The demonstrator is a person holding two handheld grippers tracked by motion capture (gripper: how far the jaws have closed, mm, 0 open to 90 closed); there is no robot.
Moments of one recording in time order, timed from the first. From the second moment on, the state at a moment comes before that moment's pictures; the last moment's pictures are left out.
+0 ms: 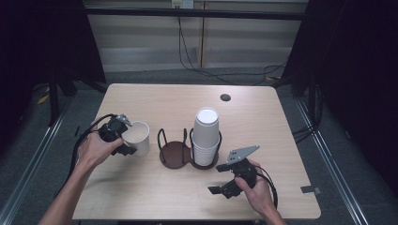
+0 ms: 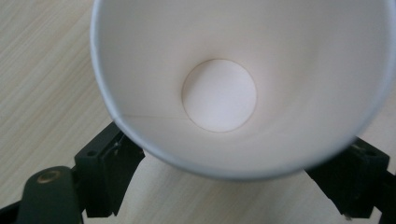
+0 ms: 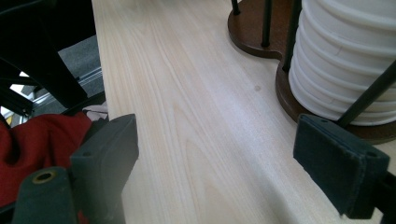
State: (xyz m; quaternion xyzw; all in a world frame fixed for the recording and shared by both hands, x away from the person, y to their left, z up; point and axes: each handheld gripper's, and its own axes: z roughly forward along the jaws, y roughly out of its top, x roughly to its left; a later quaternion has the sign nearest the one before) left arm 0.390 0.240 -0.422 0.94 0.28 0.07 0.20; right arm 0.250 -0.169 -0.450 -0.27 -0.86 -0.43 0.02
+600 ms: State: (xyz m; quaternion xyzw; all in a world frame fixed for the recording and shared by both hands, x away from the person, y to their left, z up) left arm 0.343 0.265 -0.420 0.90 0.29 0.09 0.32; right arm 0.250 -0.172 -0.449 -0.27 -0.86 -0.43 0.01
